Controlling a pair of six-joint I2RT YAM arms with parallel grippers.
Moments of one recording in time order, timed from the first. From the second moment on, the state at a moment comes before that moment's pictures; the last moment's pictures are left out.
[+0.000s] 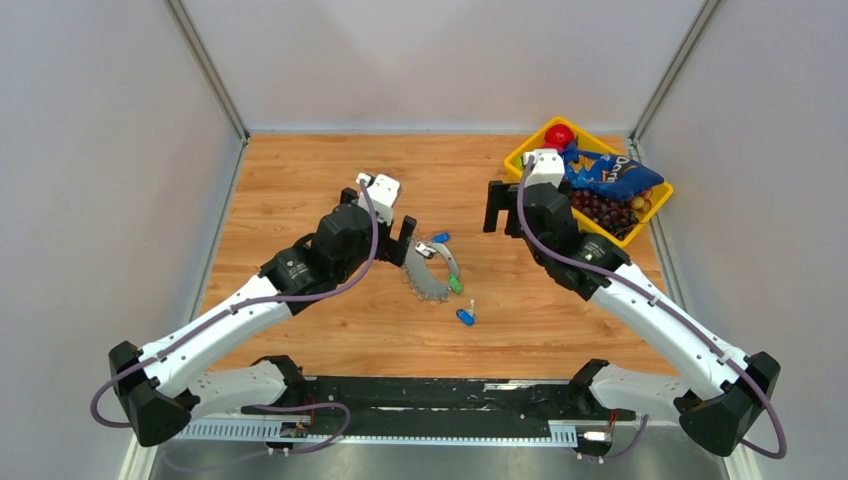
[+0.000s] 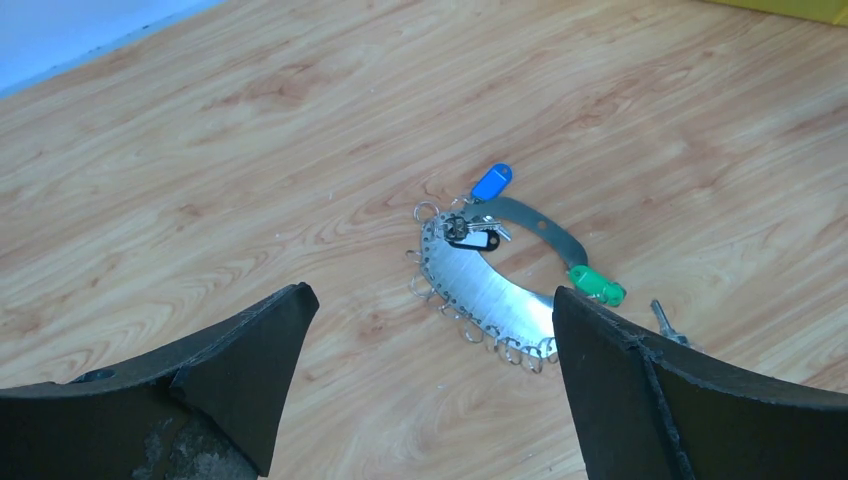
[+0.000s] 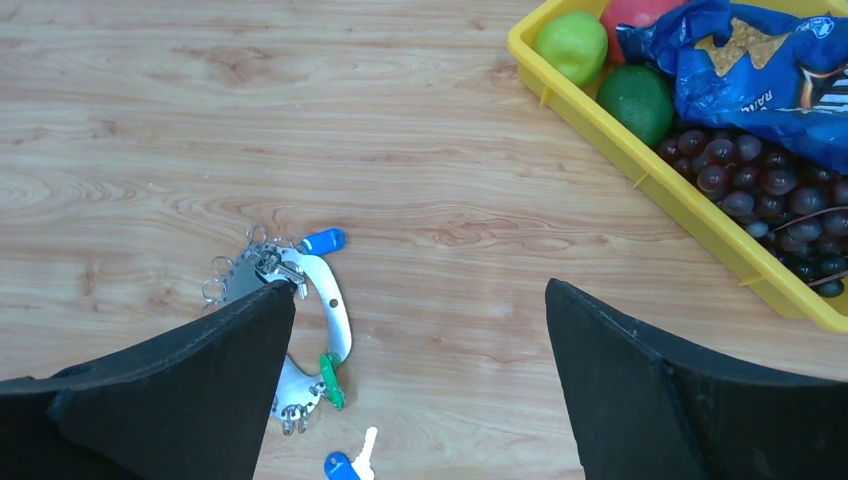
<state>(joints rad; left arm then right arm) -0.85 1.06 1.01 -0.36 -0.37 -0.09 0.71 1.11 1.12 -0.46 0.54 0.35</state>
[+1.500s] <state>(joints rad) -0.85 0.91 0.91 -0.39 -0.22 -0.14 0.86 1.37 0.73 -0.22 0.19 0.81</state>
